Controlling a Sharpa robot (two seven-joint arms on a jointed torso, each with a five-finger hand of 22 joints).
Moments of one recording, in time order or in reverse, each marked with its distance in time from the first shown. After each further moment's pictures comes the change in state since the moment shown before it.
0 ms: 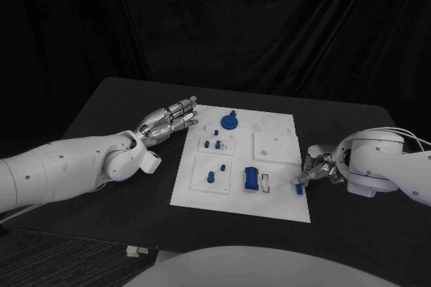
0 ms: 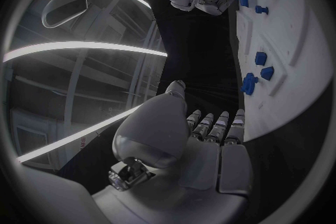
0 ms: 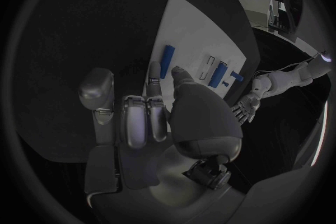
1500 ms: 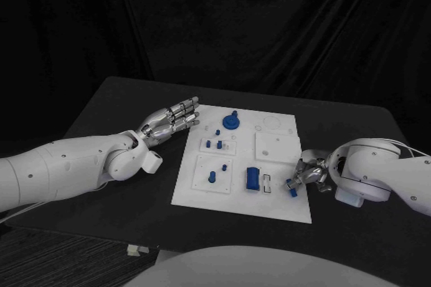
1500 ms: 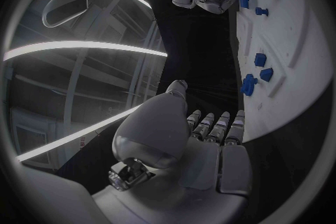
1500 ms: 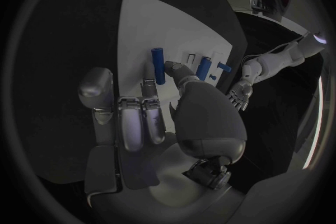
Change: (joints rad) left arm -0.002 0.000 0.000 0.000 0.000 0.007 0.000; left_hand 0.011 -0.011 0.023 -0.023 0.057 0.000 0.000 0.000 0.000 0.004 0.012 0.012 0.000 -0.007 0.018 0.000 0.000 -0.076 0.005 -0.005 0.000 0.000; right arm -0.028 0.009 0.000 0.040 0.179 -0.130 0.014; right_hand 0.008 -0.091 0.260 -0.246 0.294 -0.070 0.034 0.078 0.053 0.001 0.038 0.000 0.000 0.008 0.041 0.001 0.000 0.000 -0.002 0.013 -0.009 0.000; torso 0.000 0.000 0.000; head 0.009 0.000
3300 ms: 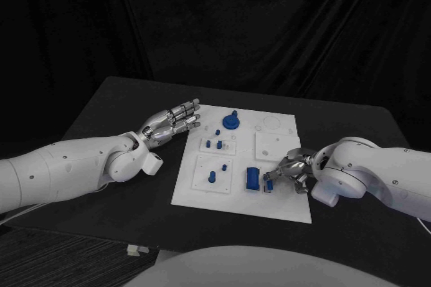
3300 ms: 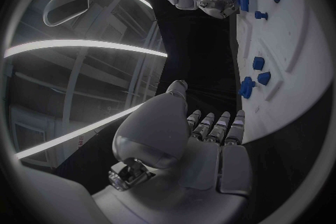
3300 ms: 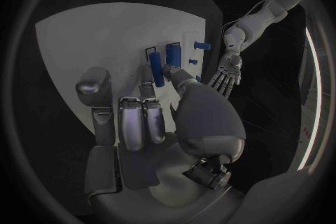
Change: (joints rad) left arm -0.009 0.004 0.000 -0.003 0.000 0.015 0.000; left_hand 0.003 0.003 0.000 0.000 0.001 0.000 0.000 0.000 0.000 -0.003 0.004 0.012 0.000 0.003 0.003 0.000 0.000 0.000 0.000 0.000 0.000 0.000; right arm -0.008 0.089 0.000 -0.039 0.309 -0.140 0.016; right_hand -0.058 0.034 0.096 0.000 -0.172 -0.118 0.007 0.052 0.039 -0.004 -0.004 0.000 0.000 -0.003 -0.003 0.000 0.000 0.000 -0.007 0.007 -0.016 0.000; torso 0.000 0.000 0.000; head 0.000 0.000
